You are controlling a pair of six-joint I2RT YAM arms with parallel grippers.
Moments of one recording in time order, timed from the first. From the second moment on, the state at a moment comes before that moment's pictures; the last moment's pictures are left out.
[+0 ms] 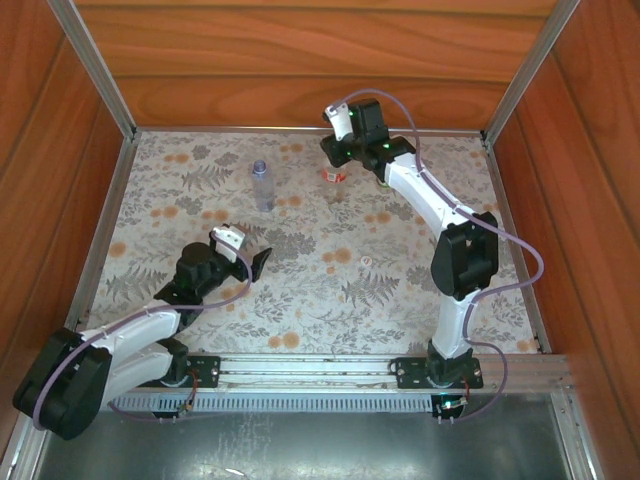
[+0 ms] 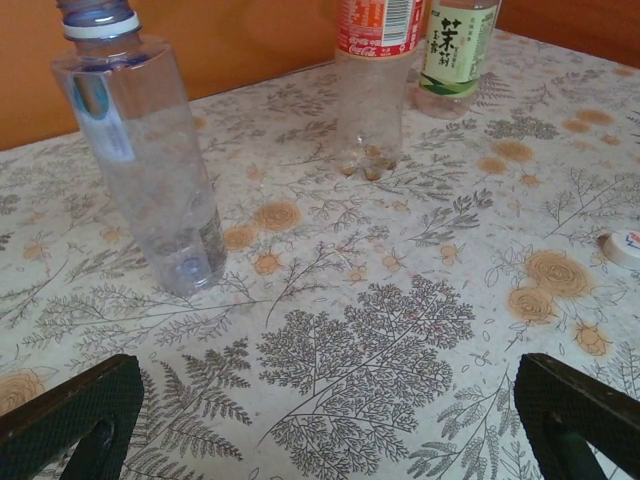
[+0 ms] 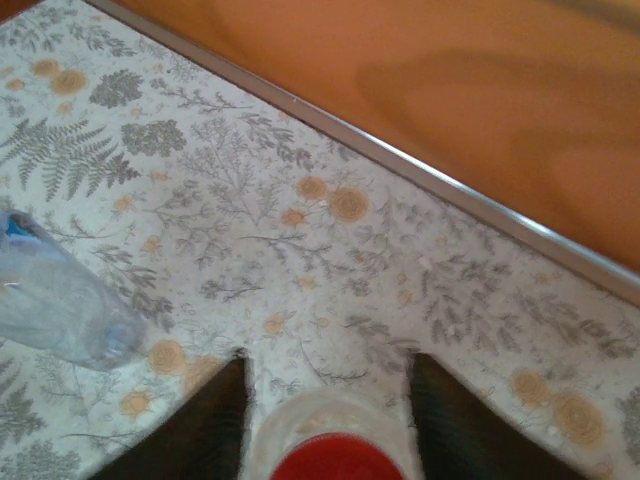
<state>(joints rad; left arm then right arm) -0.48 1.03 0.20 0.54 0.15 0.03 0.49 1.93 1.77 -0.47 -0.11 -0.17</state>
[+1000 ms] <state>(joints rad) -0.28 1.85 0.62 1.05 0.28 0.00 0.51 1.29 1.26 -0.43 -0.16 -0.16</state>
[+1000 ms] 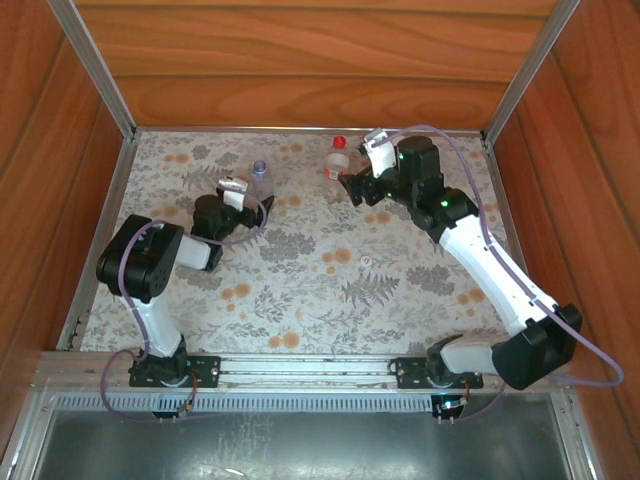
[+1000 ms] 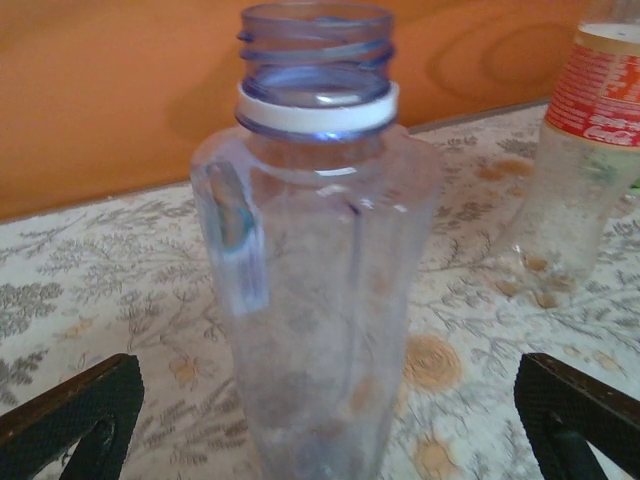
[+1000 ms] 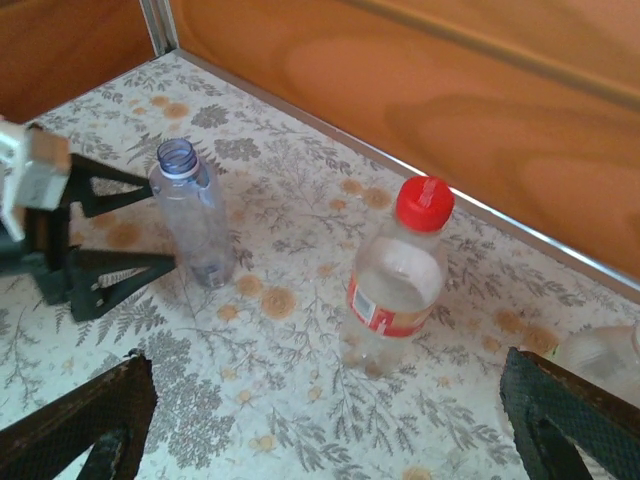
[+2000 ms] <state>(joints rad) -0.23 1.98 0.77 1.10 0.52 -0.03 0.51 1.26 1.16 -0.44 -0.18 -0.10</state>
